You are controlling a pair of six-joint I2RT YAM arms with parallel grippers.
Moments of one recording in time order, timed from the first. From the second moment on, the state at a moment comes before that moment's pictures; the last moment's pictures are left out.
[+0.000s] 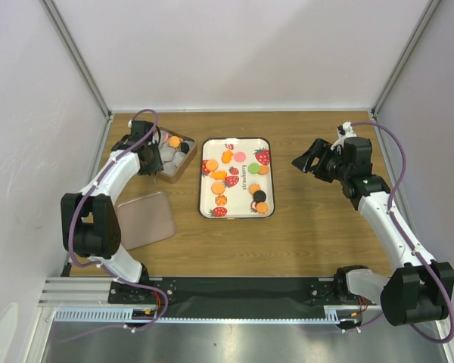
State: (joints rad) left arm -0.08 1.62 1.24 -0.62 -0.20 -0.29; right arm 0.12 1.14 0.91 -0.27 -0.35 0.54
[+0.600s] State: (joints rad) left arm -0.09 1.62 1.24 -0.61 -0.18 -0.29; right arm 0.12 1.14 0.91 -0.27 -0.35 0.54
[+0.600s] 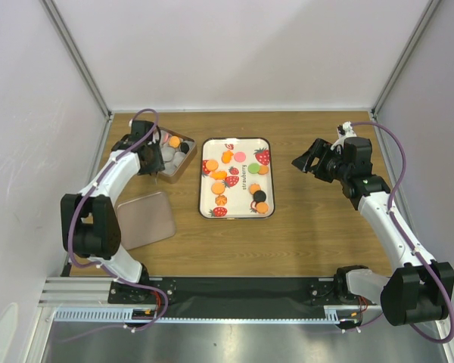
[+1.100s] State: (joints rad) left arm -0.51 1.37 1.15 -0.63 -0.16 -0.33; right arm 0.12 1.14 0.91 -0.27 -0.35 0.54
